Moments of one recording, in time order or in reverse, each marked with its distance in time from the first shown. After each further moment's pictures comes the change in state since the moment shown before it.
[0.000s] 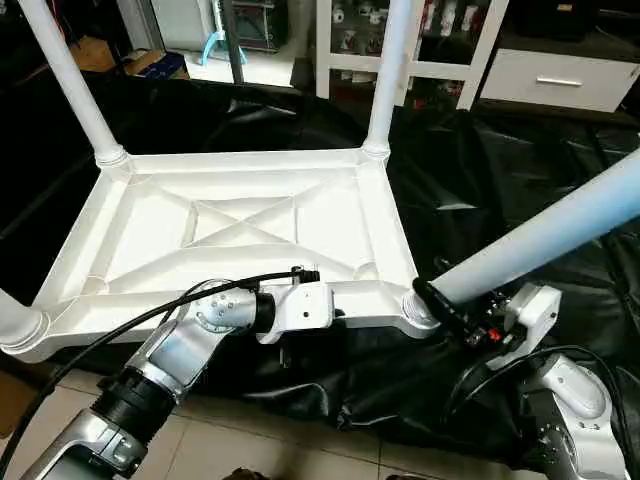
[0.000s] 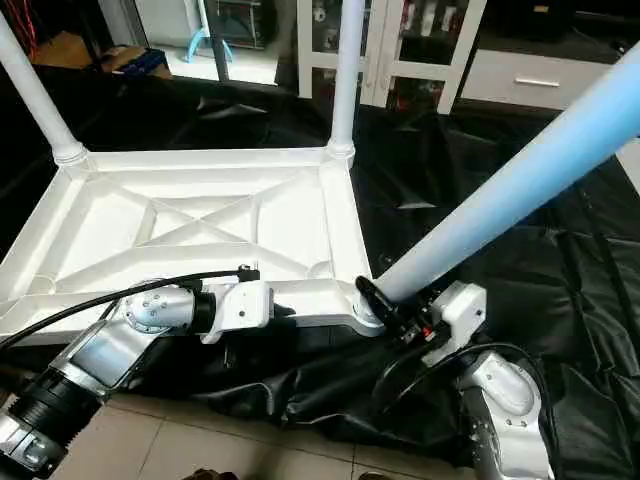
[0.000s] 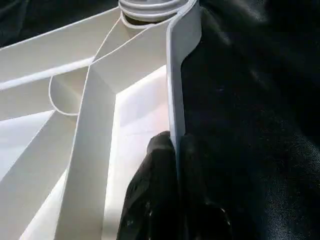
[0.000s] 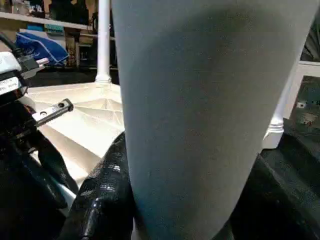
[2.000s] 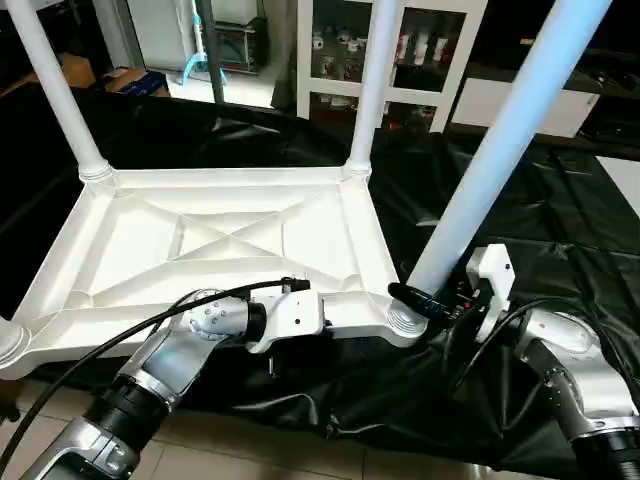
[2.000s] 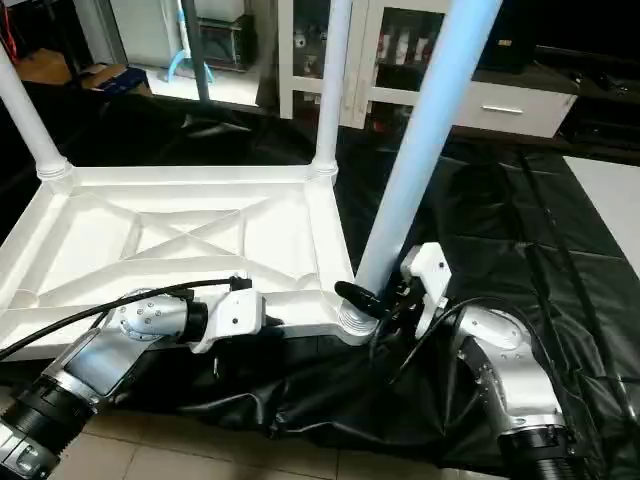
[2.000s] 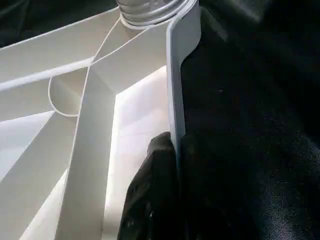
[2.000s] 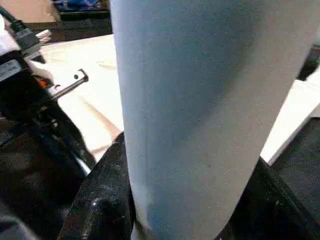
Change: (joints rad) left arm 0.030 0.019 0.006 0.003 0.018 0.047 -0.002; right arm -0.209 -0.098 0.090 0.055 -0.019 0.410 0.072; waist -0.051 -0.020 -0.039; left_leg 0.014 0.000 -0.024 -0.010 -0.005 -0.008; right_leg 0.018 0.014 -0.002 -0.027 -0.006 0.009
